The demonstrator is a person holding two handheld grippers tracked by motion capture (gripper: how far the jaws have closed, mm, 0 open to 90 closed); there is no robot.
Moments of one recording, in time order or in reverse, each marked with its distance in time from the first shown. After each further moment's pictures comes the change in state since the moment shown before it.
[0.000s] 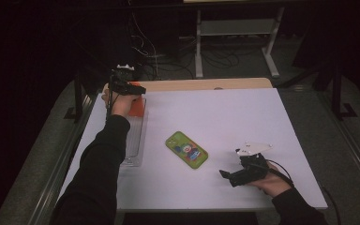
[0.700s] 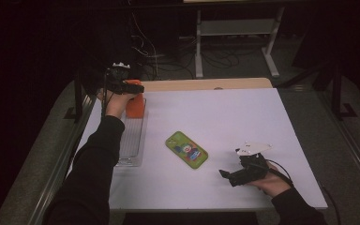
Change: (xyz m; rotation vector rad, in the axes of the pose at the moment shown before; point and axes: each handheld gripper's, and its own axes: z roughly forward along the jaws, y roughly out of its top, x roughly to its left) left arm 0.012 0.001 -0.022 -0.020 -0.075 0.000; right arm 0.000 0.001 0.001 -0.004 -0.004 0.006
